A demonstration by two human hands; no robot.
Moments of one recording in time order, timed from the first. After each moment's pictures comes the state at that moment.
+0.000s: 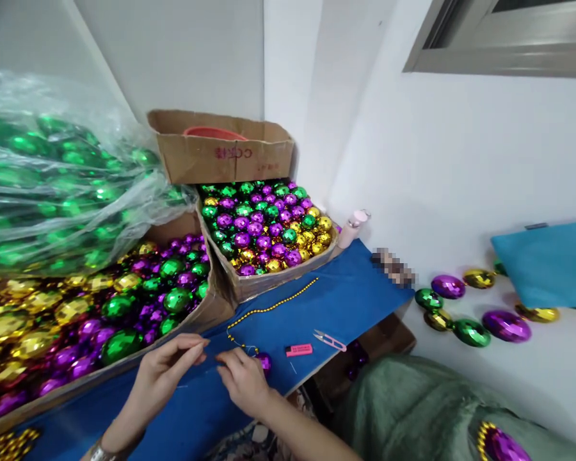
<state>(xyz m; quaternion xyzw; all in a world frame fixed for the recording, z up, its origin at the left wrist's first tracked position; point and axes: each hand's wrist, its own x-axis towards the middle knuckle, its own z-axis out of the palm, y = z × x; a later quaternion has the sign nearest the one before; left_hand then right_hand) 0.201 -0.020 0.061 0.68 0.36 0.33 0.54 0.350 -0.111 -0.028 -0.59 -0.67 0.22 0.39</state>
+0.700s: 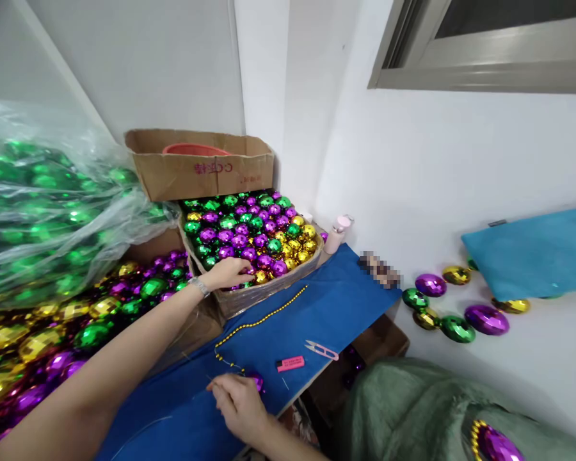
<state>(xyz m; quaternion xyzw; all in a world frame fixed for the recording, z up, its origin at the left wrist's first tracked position) 0.400 0.132 0.099 0.97 0.22 -0.01 0.11 0.361 -0.124 -0.021 -0.56 -0.57 0.32 0.50</state>
